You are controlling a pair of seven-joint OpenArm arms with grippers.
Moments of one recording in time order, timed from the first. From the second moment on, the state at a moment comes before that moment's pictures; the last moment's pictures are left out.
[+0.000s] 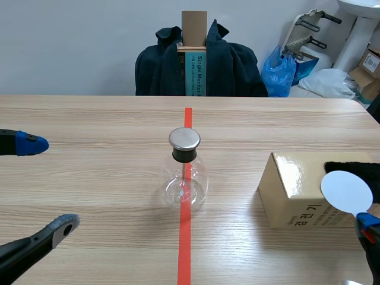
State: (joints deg) left arm 49.9 -45.7 -12.4 116.2 -12.7 -34.1 -20.9; right arm -34.8 13.4 17.8 73.9 -75.3 -39.0 33.3
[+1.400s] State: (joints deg) left arm 49.9 -45.7 -12.4 116.2 -12.7 -34.1 -20.9; right arm -33.8 12.2 19.6 74.1 -76.7 -38.7 24.7
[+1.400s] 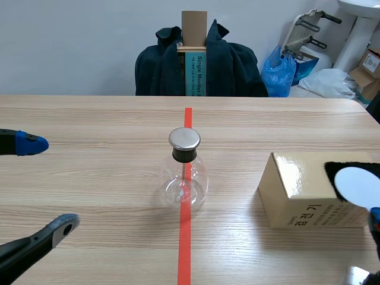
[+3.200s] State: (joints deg) left arm 29.4 -43.8 1.4 96.4 -12.7 -34.5 -11.6; right arm -33.3 28.0 29.9 110.3 -49.1 -38.5 26.2
